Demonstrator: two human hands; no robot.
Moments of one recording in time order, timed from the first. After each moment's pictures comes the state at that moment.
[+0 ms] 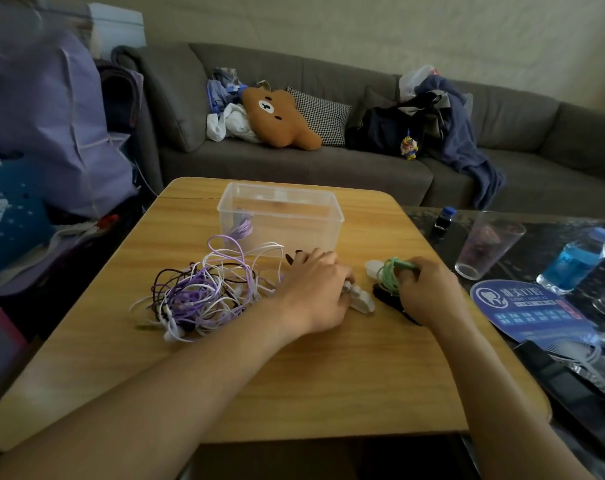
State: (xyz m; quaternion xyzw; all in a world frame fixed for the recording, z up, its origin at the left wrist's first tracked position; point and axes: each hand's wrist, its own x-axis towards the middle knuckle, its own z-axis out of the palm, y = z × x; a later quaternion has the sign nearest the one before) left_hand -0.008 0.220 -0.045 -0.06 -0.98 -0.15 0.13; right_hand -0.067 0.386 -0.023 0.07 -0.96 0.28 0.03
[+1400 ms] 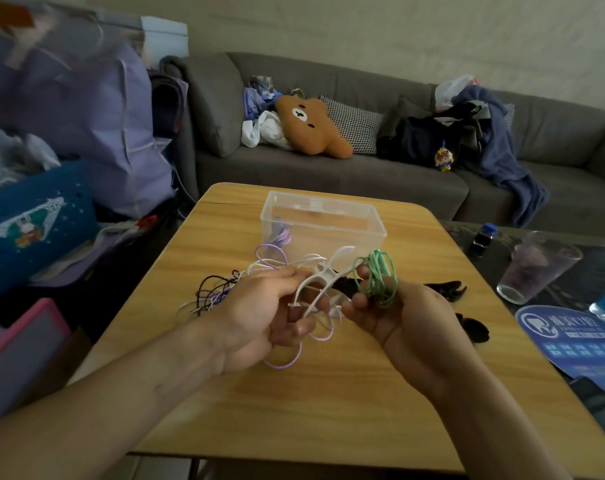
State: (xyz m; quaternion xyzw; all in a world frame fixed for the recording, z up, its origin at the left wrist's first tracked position) left_hand 0.084 0.156 -0.010 0.12 -0.56 -0.82 -0.01; right_hand 0.017 0.317 0.007 0.08 -0.52 0.81 -0.26
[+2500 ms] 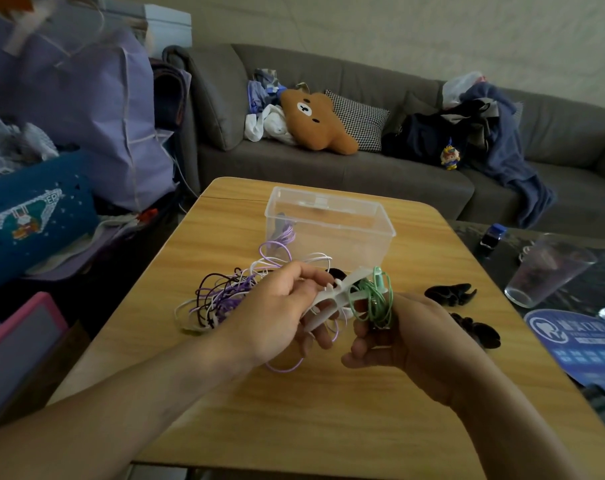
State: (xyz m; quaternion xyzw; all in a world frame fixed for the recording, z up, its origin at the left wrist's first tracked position) left_hand 0.081 0.156 -0.024 0.07 -0.71 -0.70 0.07; right_hand 0.011 0.318 0.005 0.09 -0.71 0.62 -0.32
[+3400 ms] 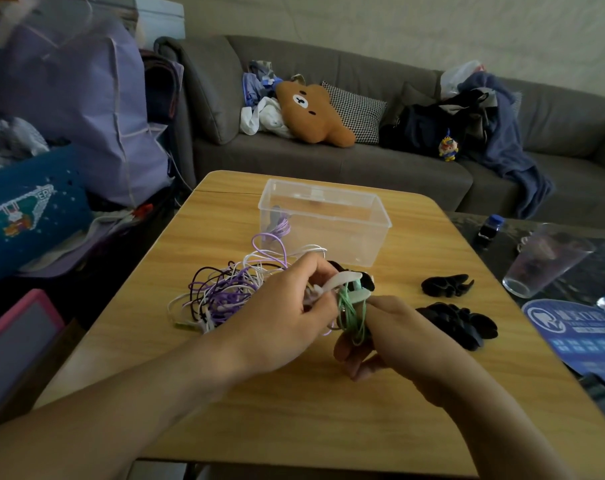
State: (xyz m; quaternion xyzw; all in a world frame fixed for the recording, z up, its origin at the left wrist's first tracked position) left_hand 0.075 0.162 -0.032 -0.02 -0.84 -0.53 0.15; right_hand 0.013 0.315 -0.005 0.17 -0.81 0.46 -0.33
